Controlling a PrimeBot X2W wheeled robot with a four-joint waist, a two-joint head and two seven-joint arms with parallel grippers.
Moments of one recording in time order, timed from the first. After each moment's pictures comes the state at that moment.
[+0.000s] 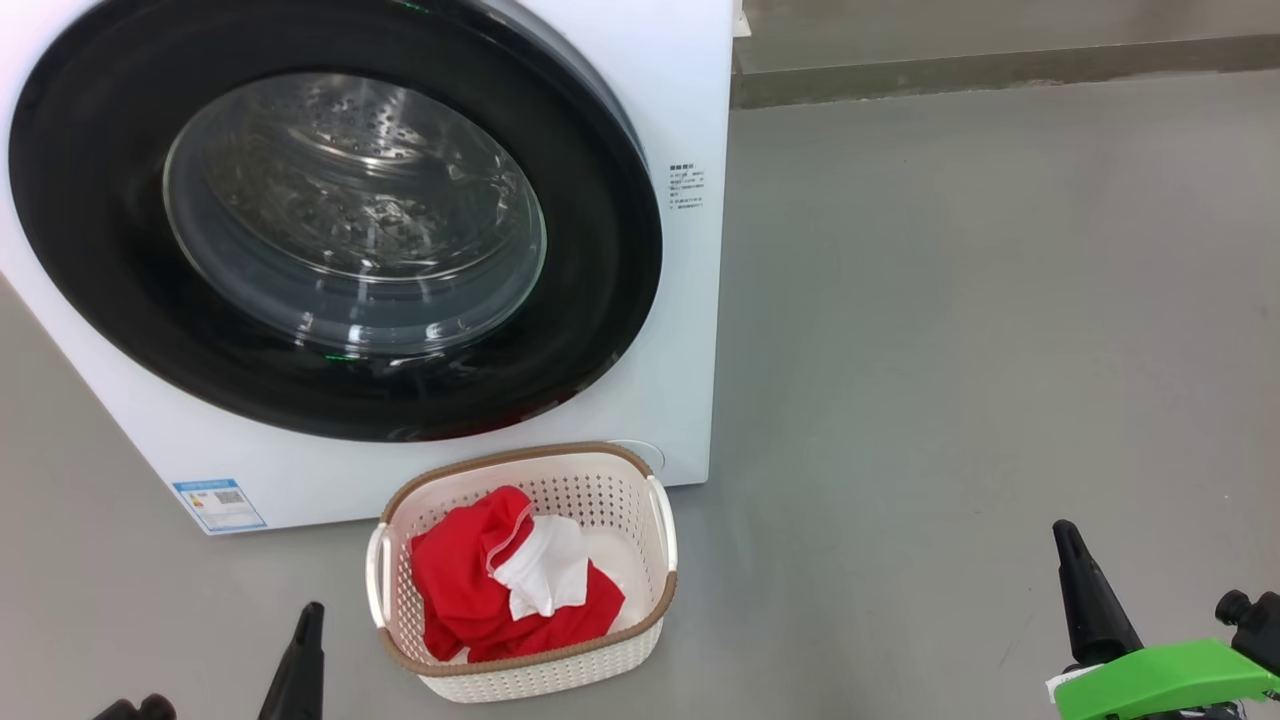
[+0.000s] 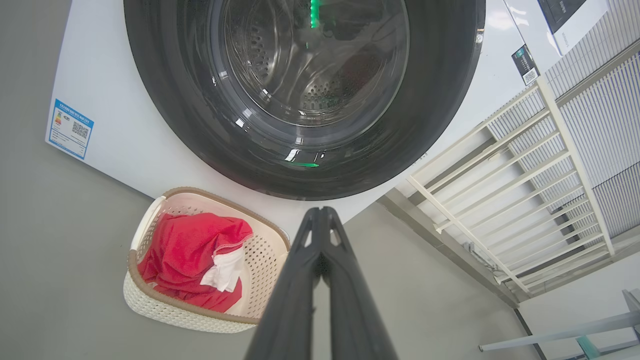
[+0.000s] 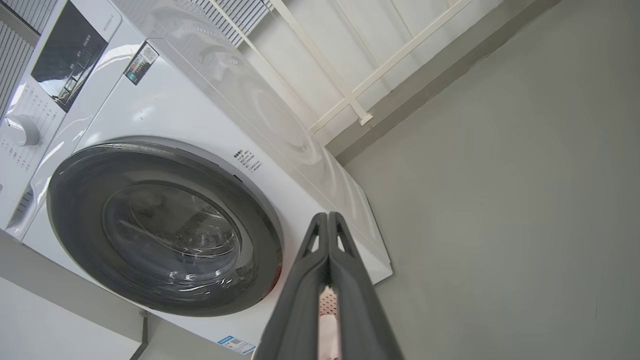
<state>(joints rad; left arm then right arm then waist) 0.03 0.07 0.04 0.24 -0.89 -0.12 -0.08 0.05 -0.02 -0.10 0.21 0.86 0.13 -0.08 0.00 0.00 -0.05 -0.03</state>
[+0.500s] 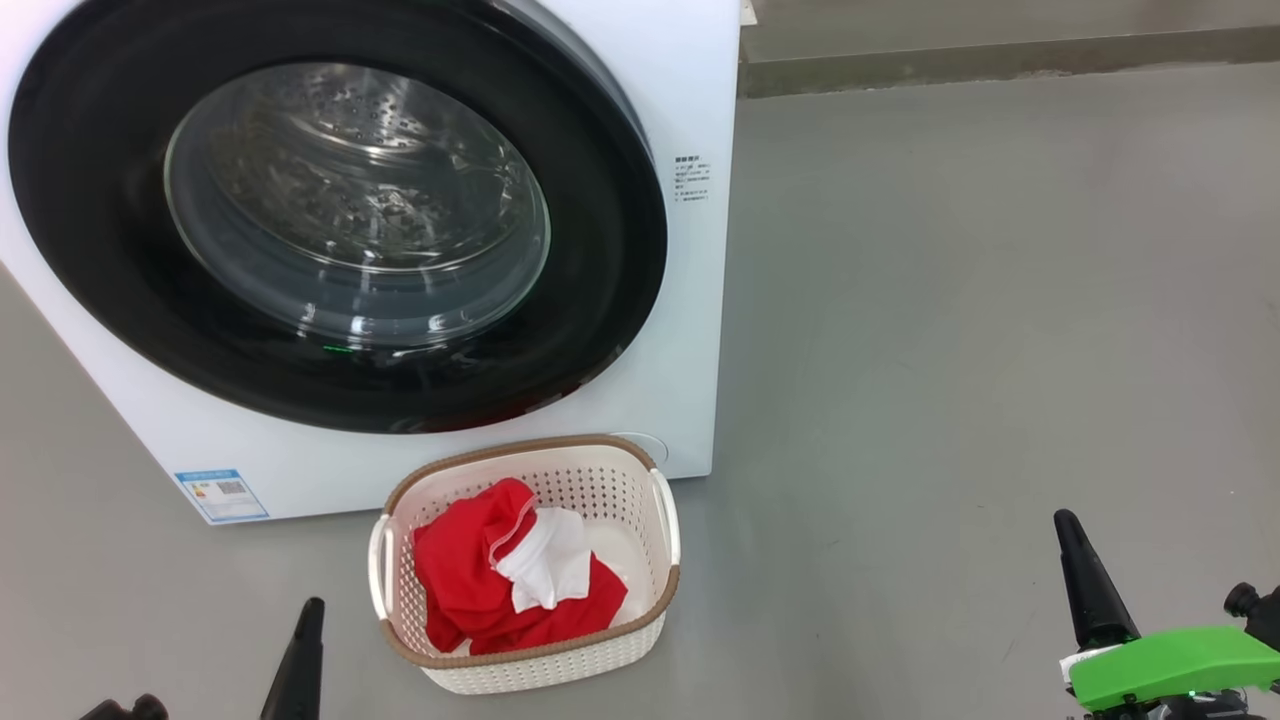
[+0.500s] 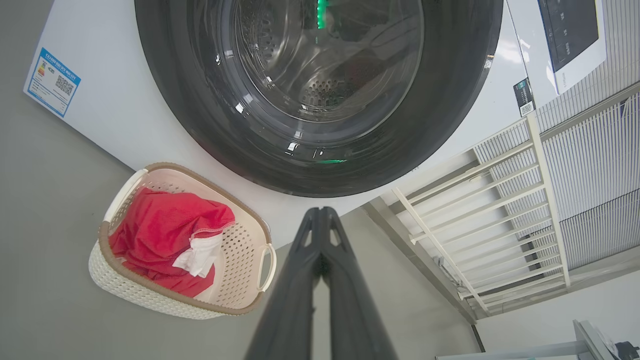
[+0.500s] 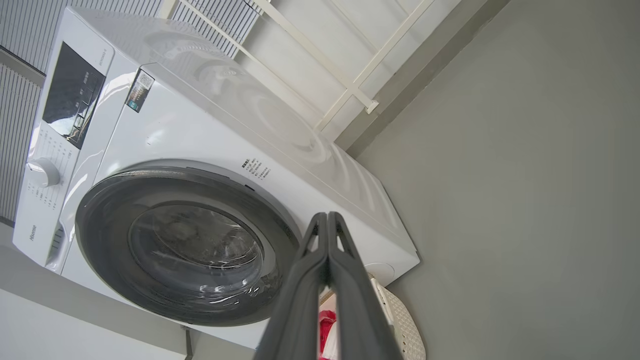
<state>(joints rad) 0.01 0.06 0.05 0.24 -1.03 -0.12 -0.04 0.03 -0.02 -0.11 0.23 1.01 0.13 -0.04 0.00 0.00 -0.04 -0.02</state>
